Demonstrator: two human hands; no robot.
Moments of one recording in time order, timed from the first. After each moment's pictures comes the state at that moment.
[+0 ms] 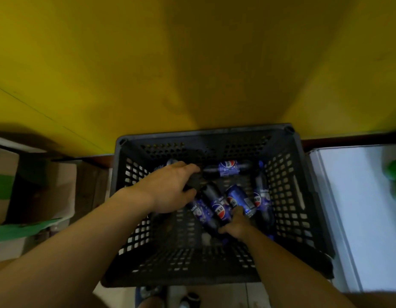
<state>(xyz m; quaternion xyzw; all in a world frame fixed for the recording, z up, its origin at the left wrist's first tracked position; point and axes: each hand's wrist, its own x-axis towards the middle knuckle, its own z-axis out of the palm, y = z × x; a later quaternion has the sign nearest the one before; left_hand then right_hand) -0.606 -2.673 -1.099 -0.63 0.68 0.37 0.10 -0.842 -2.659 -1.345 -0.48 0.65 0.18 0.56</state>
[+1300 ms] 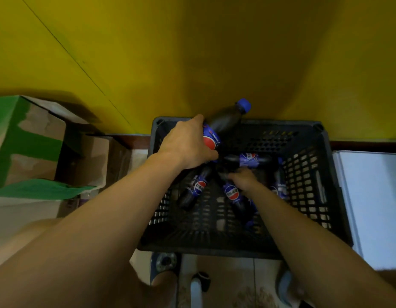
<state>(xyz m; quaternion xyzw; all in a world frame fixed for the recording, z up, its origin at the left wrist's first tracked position) -0.574 -2.668 -1.073 -0.78 0.56 0.26 -0.09 -0.759 -2.713 -1.278 -0.47 0.65 0.01 0.60</state>
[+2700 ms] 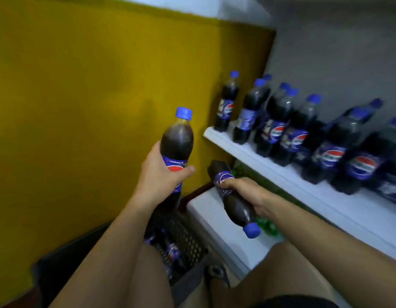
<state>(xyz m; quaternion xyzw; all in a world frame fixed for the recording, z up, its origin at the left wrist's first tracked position) -0.775 -2.619 -0.834 -0.45 0.66 0.39 -0.46 -1.007 -2.568 -0.857 -0.36 0.73 -0.35 0.46</state>
